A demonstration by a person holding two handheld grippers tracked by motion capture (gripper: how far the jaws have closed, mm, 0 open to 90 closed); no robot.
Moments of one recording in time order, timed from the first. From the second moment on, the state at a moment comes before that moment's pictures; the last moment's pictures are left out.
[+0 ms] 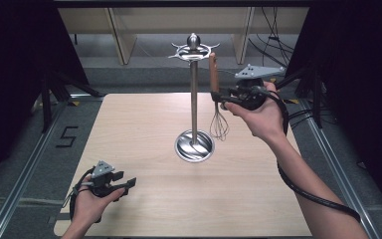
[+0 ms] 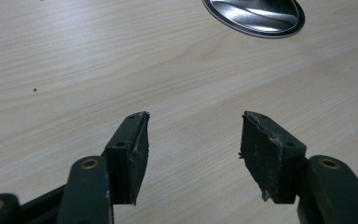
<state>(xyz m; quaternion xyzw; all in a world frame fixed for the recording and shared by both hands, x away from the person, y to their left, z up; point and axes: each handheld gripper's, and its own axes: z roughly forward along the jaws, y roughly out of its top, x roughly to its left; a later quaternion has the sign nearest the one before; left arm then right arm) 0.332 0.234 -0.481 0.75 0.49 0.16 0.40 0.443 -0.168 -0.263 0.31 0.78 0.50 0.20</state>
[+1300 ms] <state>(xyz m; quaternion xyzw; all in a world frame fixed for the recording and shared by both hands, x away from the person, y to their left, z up) 0.331 0.233 -0.483 0.76 0.49 0.16 0.39 0.395 -0.242 -0.321 0.34 0.77 0.48 0.24</state>
